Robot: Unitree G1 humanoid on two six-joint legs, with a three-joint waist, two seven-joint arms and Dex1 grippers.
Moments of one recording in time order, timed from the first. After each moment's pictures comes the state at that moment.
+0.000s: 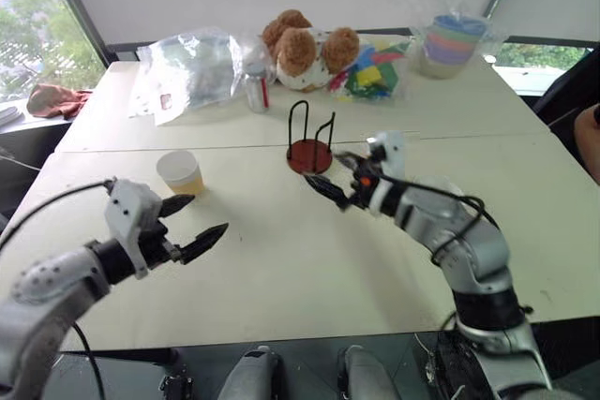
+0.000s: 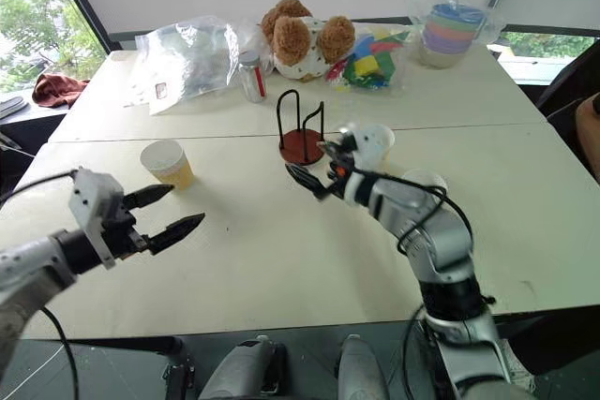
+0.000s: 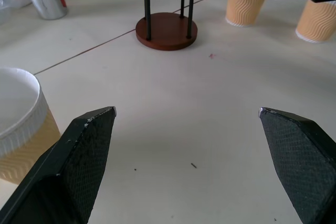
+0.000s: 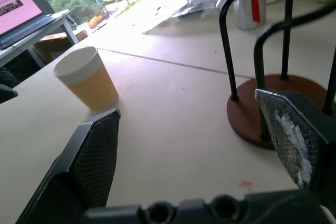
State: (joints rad) left arm 0.07 0.82 0.42 -0.63 -0.81 0.72 -0.62; right arm -0.60 -0.28 0.08 -0.23 0.45 0.80 0.37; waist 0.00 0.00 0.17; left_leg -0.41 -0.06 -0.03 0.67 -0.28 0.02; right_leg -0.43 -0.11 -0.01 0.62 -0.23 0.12
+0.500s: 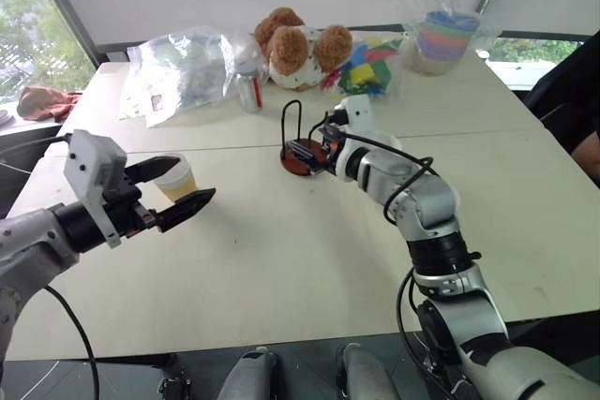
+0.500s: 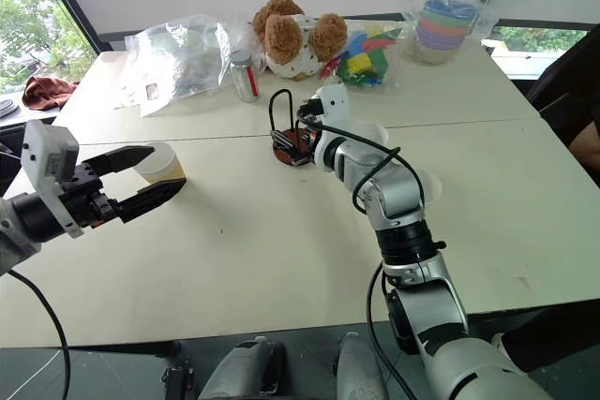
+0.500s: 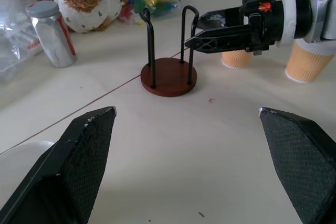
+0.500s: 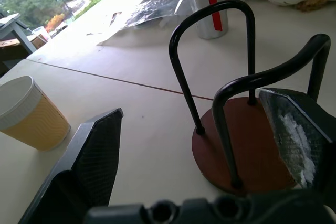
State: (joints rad) left arm -0.04 0.88 0.52 -0.61 -0.95 0.80 -0.56; right arm -0.82 -0.14 0.09 0.13 0.32 0.74 0.30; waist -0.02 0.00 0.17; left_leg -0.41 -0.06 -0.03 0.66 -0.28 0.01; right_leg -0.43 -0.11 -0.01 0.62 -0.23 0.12
